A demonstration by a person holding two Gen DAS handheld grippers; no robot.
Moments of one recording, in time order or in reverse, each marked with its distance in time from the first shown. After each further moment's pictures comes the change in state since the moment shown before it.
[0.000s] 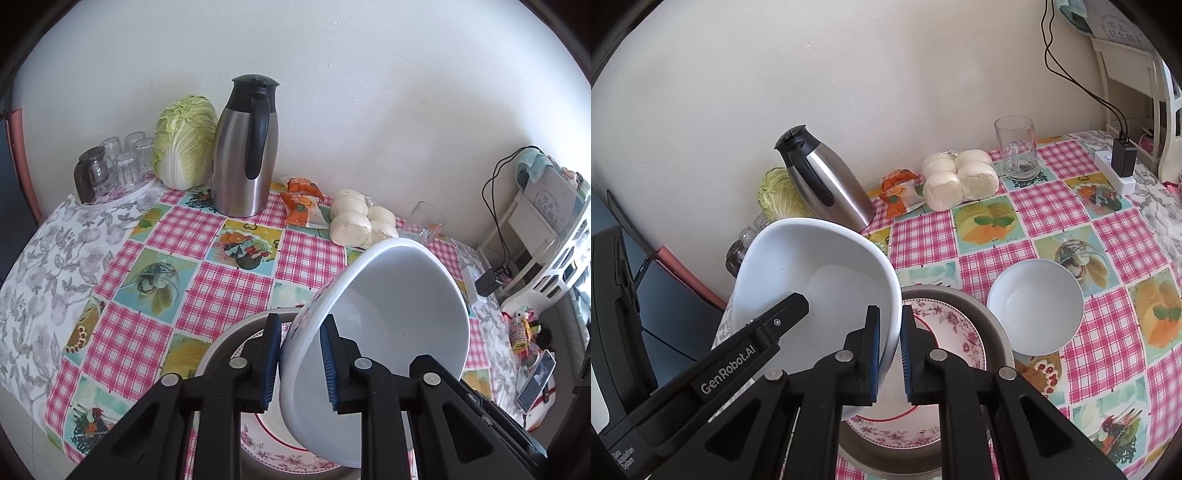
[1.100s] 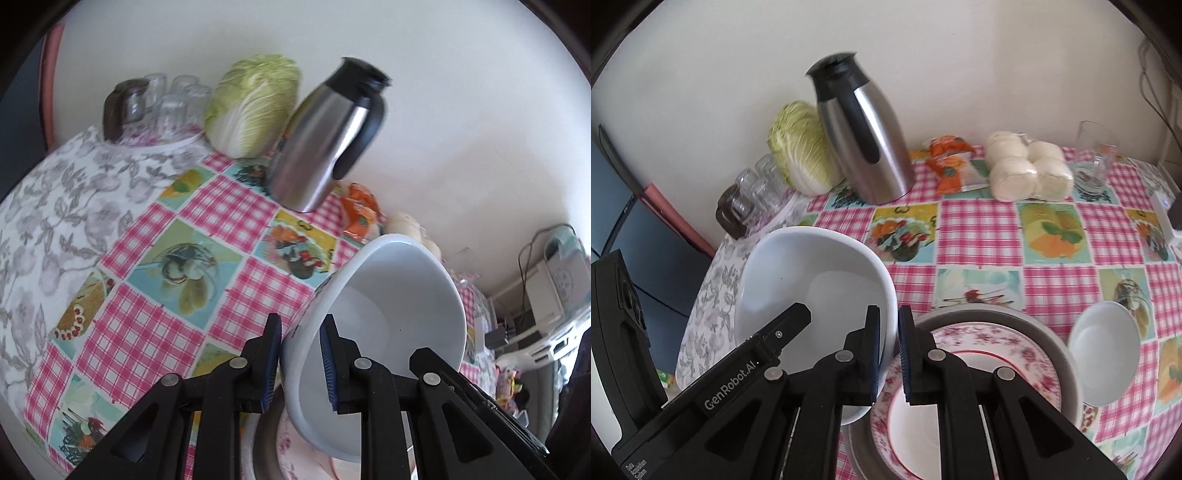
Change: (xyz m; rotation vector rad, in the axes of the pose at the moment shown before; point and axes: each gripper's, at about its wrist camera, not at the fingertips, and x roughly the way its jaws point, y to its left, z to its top) left arm 0.046 0.104 0.027 -0.250 0.056 -0.035; right arm 0.092 0.080 0.030 -0.157 0.171 -0.046
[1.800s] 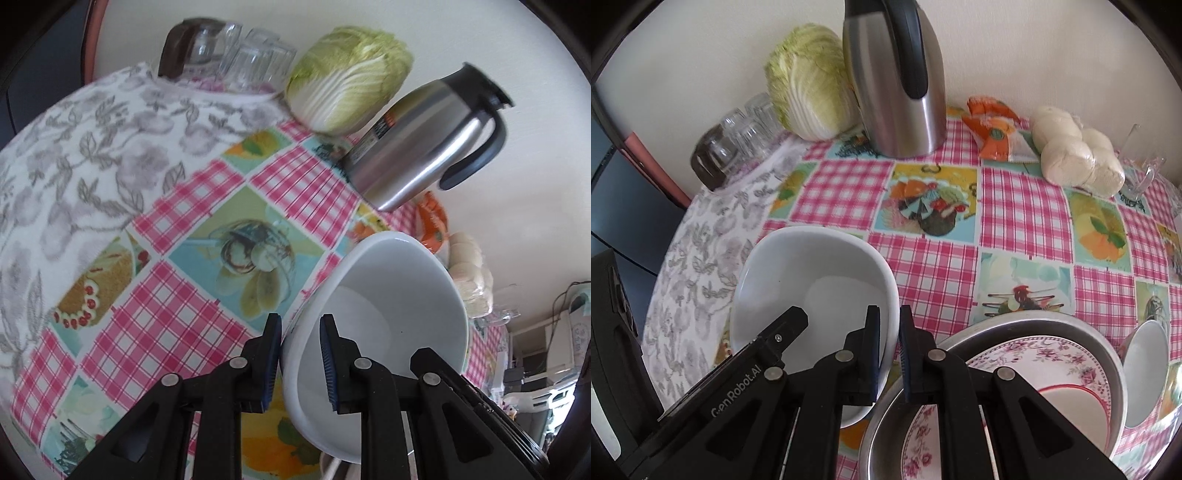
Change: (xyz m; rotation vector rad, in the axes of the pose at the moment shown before) left arm 0.050 0.096 0.004 -0.215 0.063 0.048; right arm 0.089 0.057 0.001 -0.126 0.149 -0.085
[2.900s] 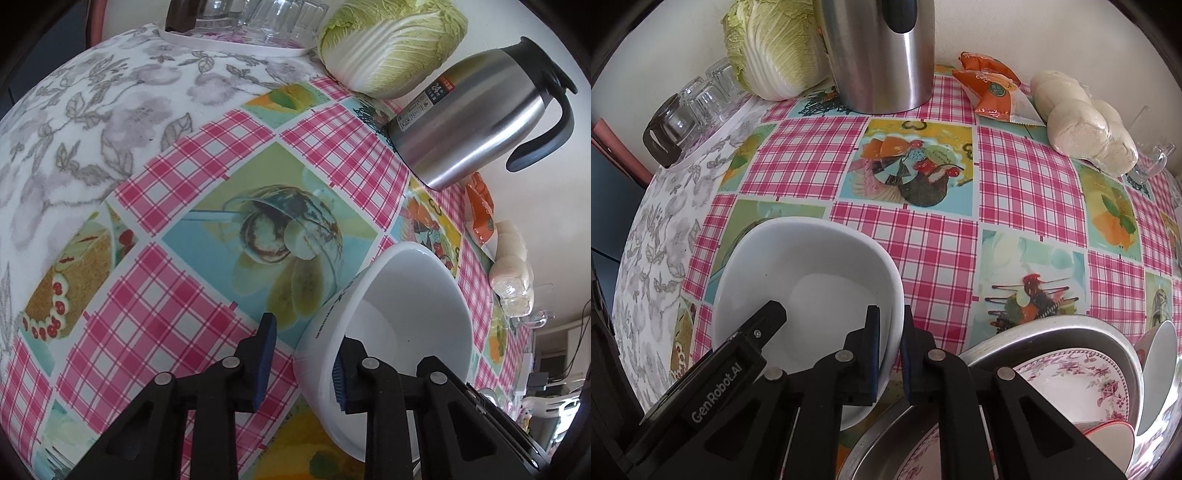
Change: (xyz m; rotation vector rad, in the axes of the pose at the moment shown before) left arm 0.073 0.027 0.003 -0.038 0.103 0.080; right arm 0.072 -0.006 0.002 0.009 0.144 -0.116
